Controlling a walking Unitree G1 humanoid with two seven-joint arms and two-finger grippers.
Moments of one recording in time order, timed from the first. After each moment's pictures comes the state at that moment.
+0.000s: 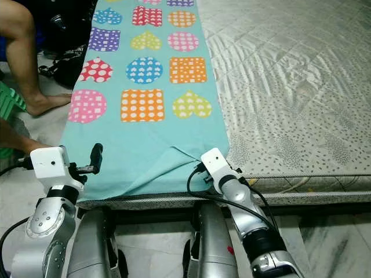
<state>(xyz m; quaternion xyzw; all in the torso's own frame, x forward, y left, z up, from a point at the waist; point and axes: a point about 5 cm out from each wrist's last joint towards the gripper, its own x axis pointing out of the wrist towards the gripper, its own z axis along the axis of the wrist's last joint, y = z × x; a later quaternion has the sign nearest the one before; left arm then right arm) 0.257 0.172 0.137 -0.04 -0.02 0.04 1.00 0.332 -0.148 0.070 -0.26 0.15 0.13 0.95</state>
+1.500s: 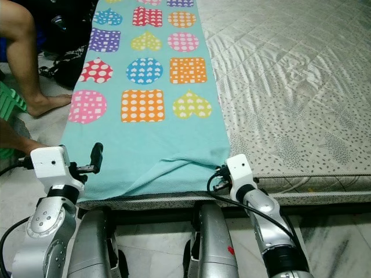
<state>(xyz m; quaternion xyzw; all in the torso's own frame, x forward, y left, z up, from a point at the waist) 0.258 0.171 0.137 -0.04 -0.02 0.04 1.00 0.310 -0.185 0.067 -0.10 0.15 0.18 0.97</state>
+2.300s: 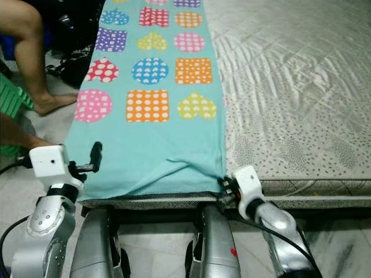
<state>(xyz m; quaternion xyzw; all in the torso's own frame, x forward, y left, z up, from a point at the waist) 0.259 0.172 0.138 -0.04 -0.02 0.04 1.00 0.274 -0.203 0.060 -0.08 0.16 0.24 0.95</state>
